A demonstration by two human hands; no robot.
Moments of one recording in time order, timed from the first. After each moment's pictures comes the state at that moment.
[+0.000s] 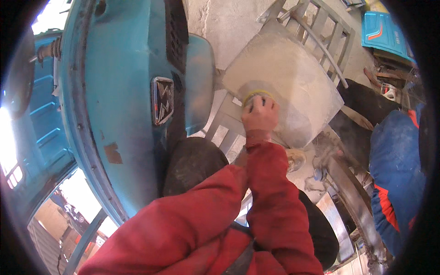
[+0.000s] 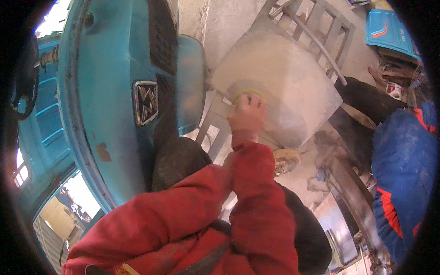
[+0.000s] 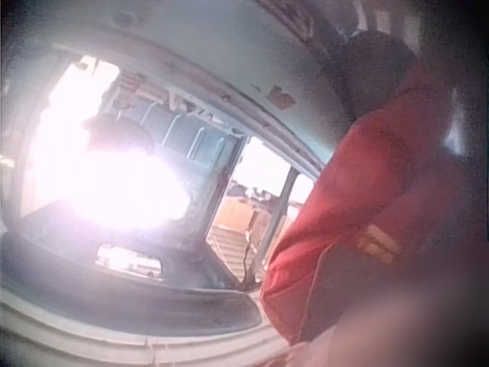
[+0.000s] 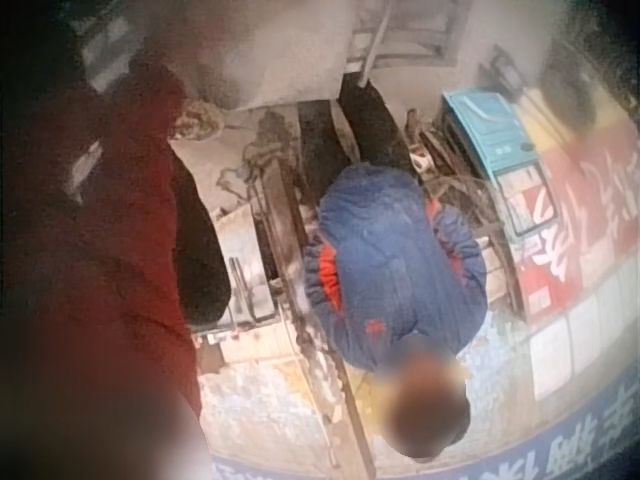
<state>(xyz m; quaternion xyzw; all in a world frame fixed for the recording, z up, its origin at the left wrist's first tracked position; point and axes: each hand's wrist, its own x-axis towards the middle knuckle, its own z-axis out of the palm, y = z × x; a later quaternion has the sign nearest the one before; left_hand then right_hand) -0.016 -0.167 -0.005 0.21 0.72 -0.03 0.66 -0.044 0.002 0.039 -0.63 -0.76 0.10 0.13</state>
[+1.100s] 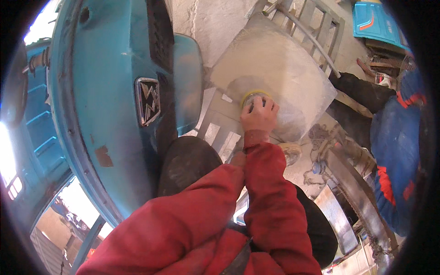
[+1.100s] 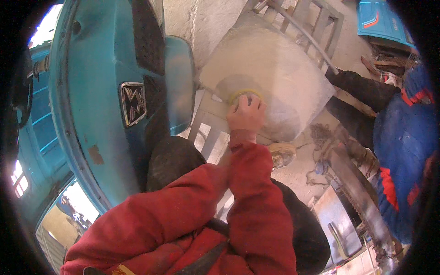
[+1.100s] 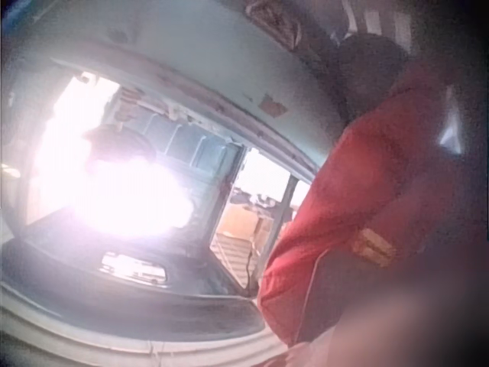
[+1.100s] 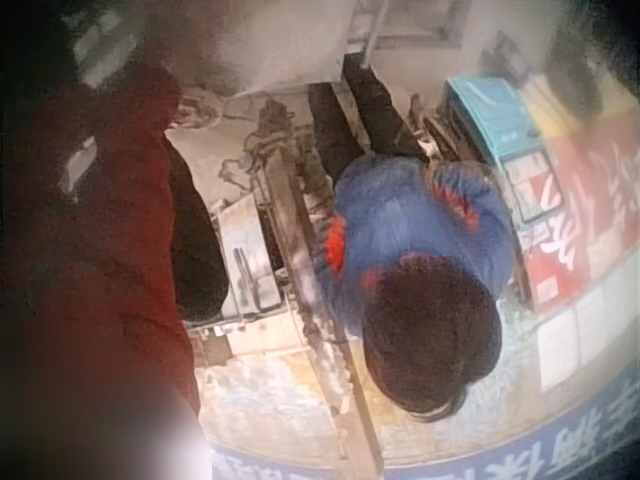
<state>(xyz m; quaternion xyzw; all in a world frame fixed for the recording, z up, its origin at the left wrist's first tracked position) -0.025 -0.168 0.005 0.26 0.69 -0.05 0.67 -0.019 -0.003 0.035 -0.66 -0.73 0.06 0.16</state>
